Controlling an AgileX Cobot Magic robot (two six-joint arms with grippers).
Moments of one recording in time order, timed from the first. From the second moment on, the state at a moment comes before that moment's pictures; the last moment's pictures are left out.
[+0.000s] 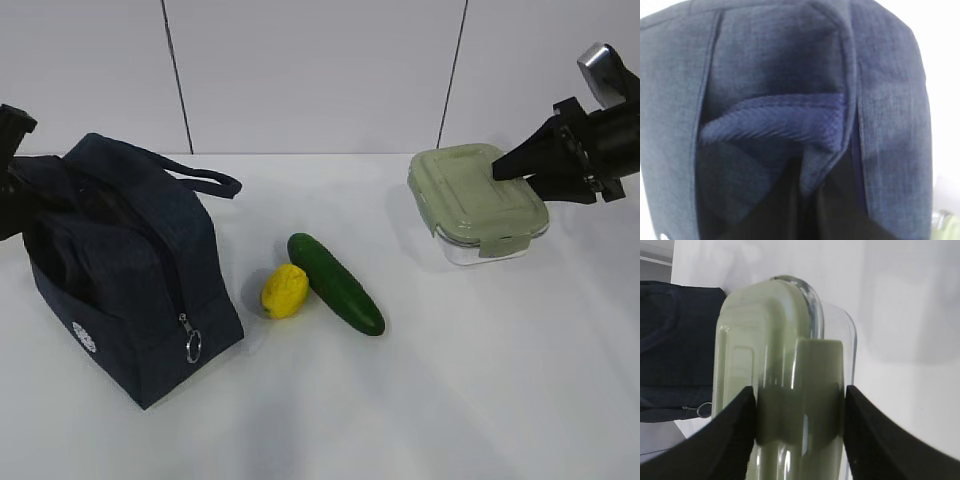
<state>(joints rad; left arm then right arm) -0.02 1.49 -0.79 -1.15 0.41 0.09 -0.23 1.99 -1.40 1.06 1.17 -0.82</state>
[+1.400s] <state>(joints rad) -0.09 1.49 -0.96 -0.68 0.67 0.02 -0.11 1.99 -1.43 1.07 1.17 -0.68</state>
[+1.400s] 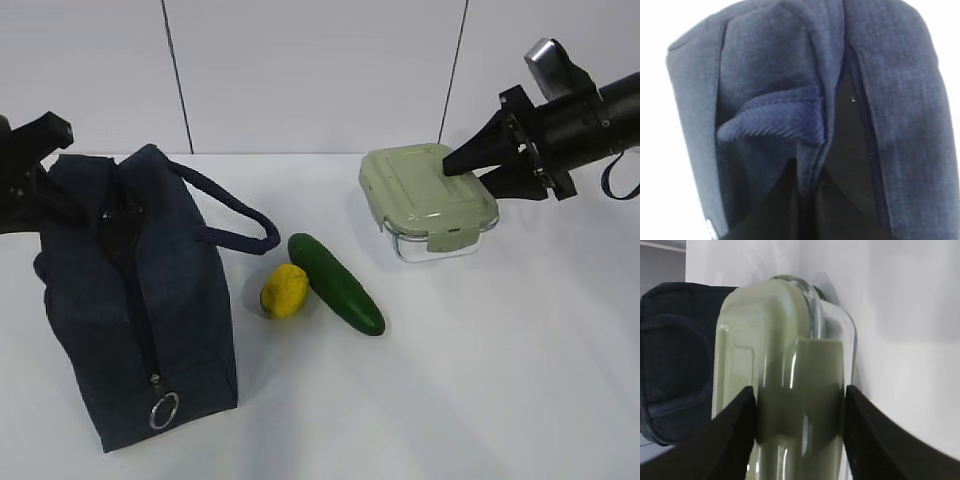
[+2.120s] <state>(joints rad) -0.30 1.53 -1.17 -0.22 0.80 -0.42 -0.02 1.99 -1.49 1.09 1.17 -0.57</state>
